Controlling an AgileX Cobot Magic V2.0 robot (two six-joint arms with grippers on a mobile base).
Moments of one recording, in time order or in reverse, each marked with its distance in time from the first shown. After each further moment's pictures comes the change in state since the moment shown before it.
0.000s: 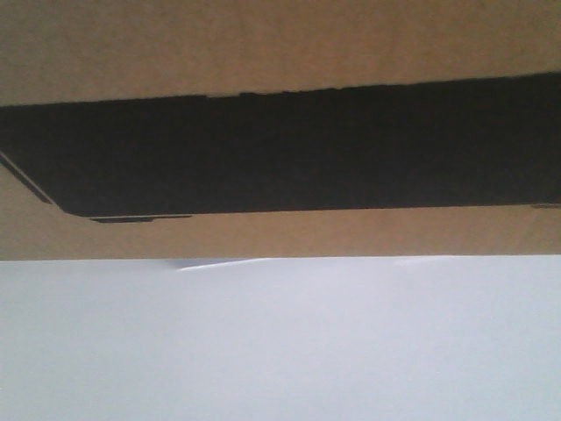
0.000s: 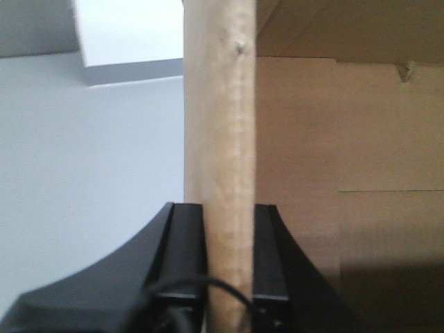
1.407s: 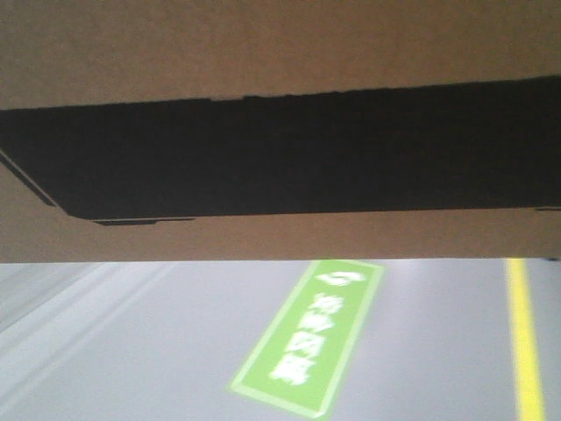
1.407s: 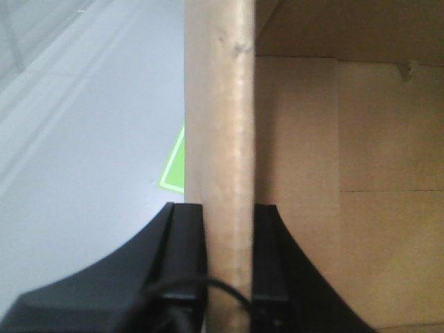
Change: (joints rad) left arm 0.000 0.004 0.000 0.000 -0.001 0.000; right arm -0.002 0.000 0.000 -0.002 0.002 0.000
